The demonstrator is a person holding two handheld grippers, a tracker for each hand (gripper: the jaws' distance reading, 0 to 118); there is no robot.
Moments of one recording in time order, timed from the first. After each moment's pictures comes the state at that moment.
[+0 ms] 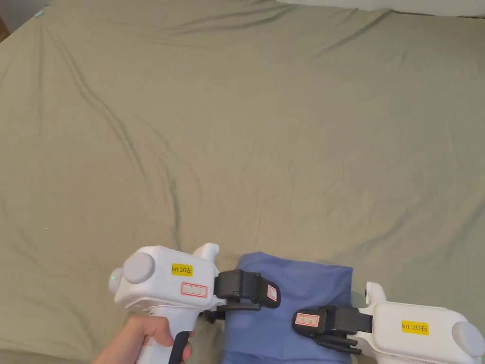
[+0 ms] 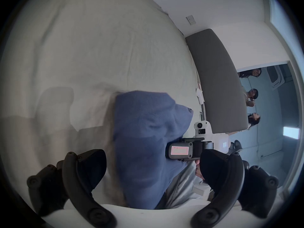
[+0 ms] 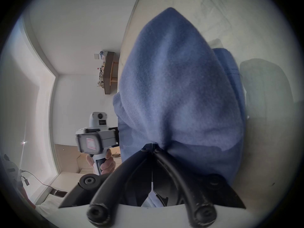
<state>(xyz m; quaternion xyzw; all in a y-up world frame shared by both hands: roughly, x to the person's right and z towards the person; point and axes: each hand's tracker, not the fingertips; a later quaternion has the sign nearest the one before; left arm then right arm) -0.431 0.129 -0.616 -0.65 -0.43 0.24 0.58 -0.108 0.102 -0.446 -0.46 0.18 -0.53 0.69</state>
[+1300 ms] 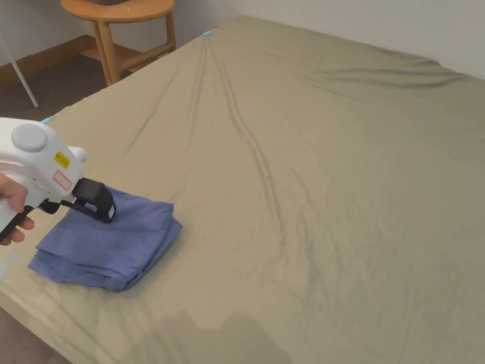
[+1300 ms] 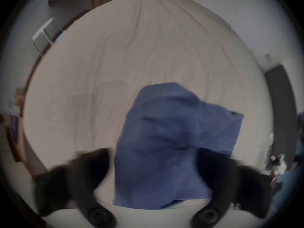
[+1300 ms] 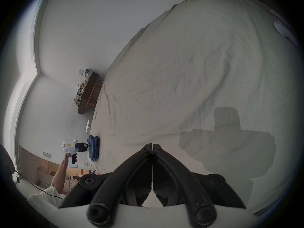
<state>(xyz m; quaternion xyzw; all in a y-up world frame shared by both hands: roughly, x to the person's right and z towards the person) -0.854 0.239 -0.851 -0.61 -0.06 -0.01 0.79 -0.081 0.214 -0.469 -0.40 0.01 -0.41 0.82</state>
